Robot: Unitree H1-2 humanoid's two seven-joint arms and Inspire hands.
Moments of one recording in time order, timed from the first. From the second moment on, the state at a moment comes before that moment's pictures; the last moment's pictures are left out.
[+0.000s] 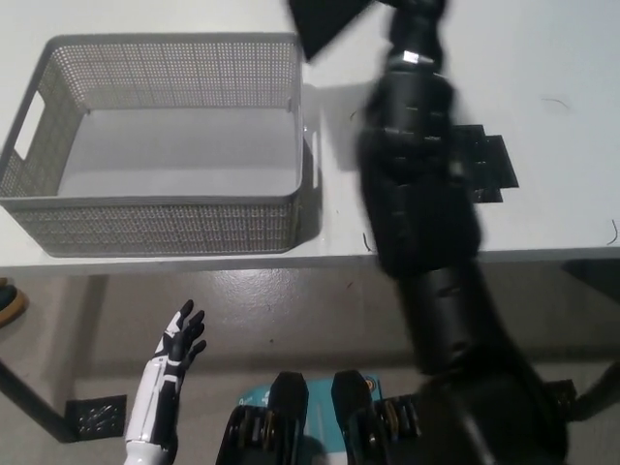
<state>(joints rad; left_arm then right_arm) 0.10 -0.02 -0.01 -0.15 0.11 -0.04 -0.01 -1.14 0.28 -0.07 0.47 -0.05 -0.03 -0.46</state>
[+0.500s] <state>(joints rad) 0.11 -0.02 -0.05 -0.14 0.12 -0.06 -0.01 -1.26 0.34 0.02 0.93 -0.11 -0.04 -0.50</state>
